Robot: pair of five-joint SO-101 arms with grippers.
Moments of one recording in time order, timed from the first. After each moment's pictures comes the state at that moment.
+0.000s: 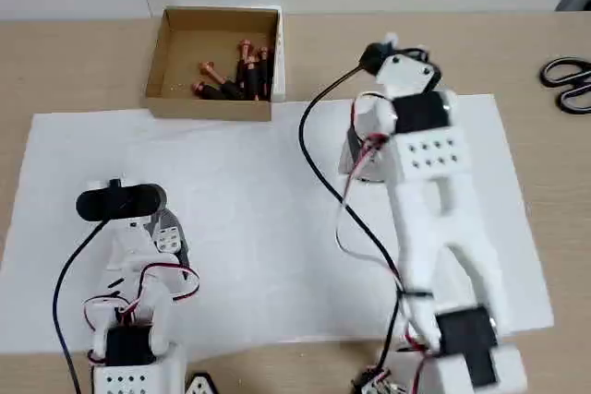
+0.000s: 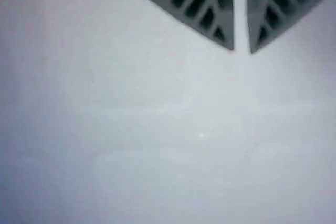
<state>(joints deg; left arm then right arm) -7.3 -102.6 96.5 51.1 9.9 -14.6 -10.0 -4.1 96.2 -24.1</state>
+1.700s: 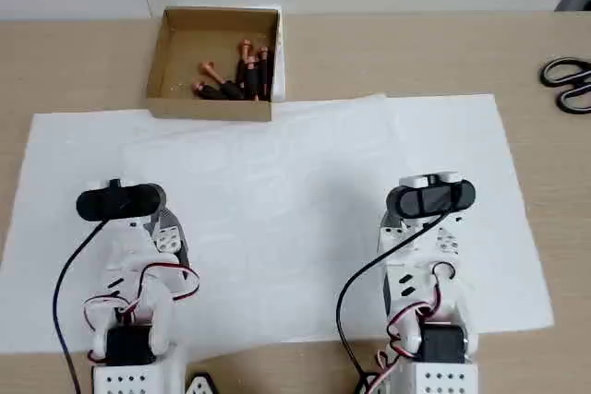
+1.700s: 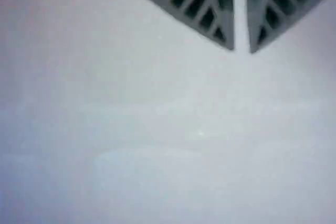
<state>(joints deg) -7.3 -102.6 96.5 50.9 9.9 -2.1 -103.2 96.0 45.5 0.7</state>
